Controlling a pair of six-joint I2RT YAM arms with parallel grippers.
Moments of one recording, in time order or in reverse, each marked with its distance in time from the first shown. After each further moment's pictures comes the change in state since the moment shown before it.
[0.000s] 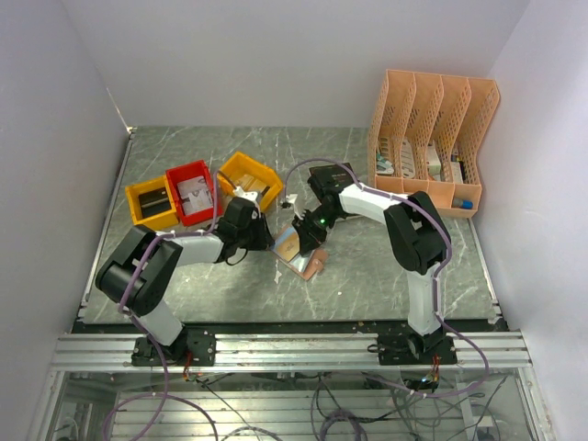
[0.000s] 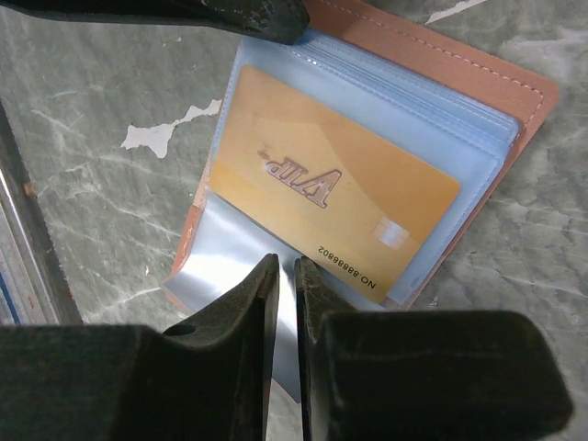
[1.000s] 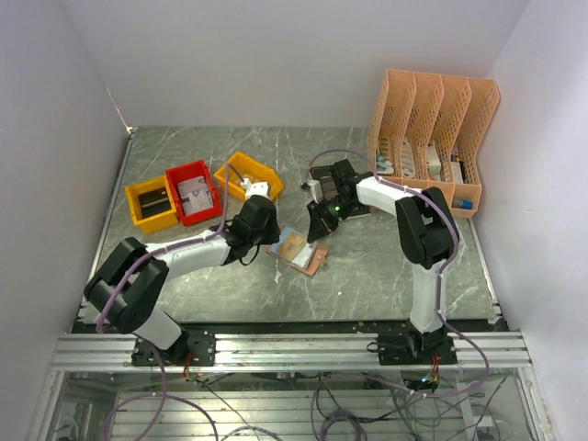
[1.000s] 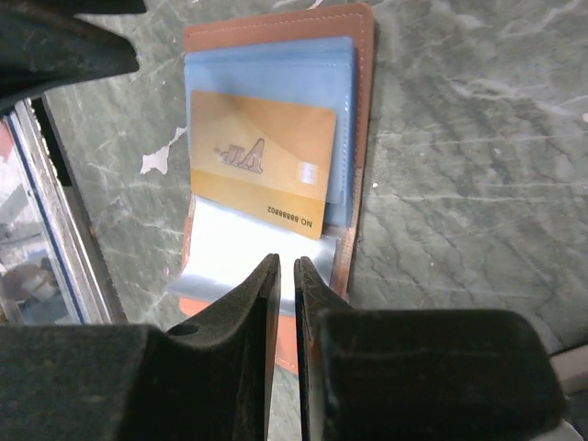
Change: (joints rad) left arm -0.187 -0.119 0.098 -0.151 -0.365 -0.064; right arm -0.148 0.006 0.009 0.035 -0.133 0.182
